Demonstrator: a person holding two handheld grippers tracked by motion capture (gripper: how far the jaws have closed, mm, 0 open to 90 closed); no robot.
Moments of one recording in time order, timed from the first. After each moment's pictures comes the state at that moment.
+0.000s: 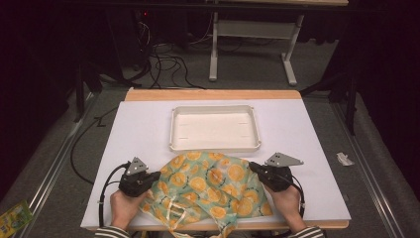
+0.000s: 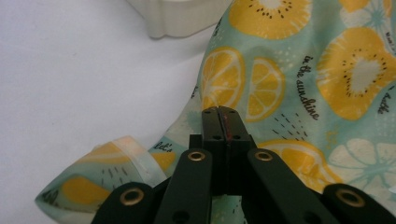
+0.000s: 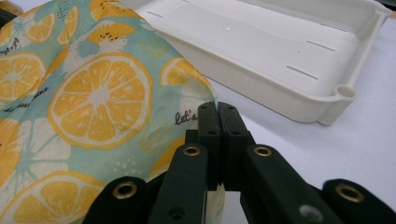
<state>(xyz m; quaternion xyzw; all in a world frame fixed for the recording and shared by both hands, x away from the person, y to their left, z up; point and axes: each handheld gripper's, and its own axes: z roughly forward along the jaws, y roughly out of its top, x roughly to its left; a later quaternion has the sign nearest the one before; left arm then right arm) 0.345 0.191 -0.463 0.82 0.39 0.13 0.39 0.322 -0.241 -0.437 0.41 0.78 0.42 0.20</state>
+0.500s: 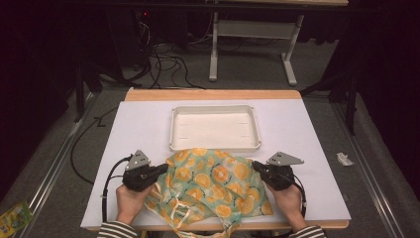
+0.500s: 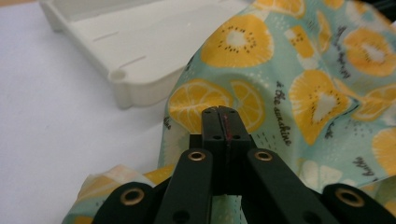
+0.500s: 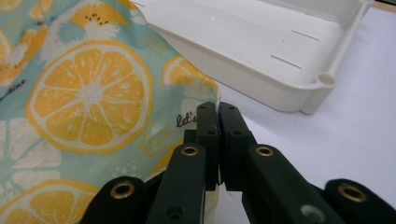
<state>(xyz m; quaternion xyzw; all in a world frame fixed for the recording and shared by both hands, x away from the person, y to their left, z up) 0.349 0.173 -0.432 0.80 0.35 0.12 0.47 0.327 -0.248 -0.443 0.43 0.78 0.40 0.21</state>
